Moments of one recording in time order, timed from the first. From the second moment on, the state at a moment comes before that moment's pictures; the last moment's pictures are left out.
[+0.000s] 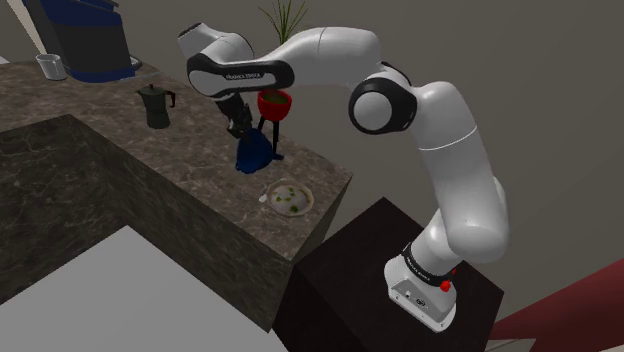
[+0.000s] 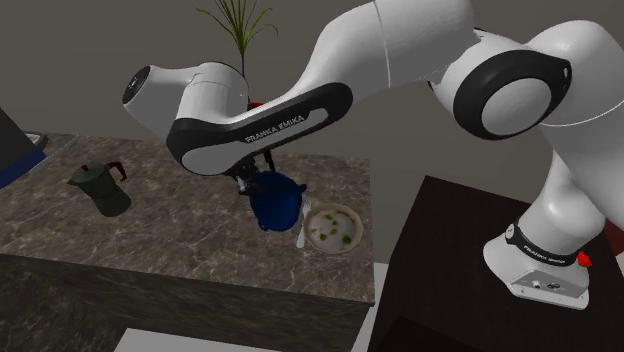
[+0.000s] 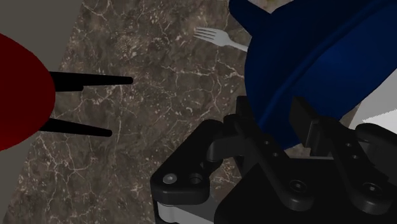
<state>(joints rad) 0.27 0.86 0.12 -1.04 -0.37 1.50 -0.24</state>
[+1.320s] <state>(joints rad) 0.20 0.36 0.15 -1.76 -0.34 1.72 -0.18</state>
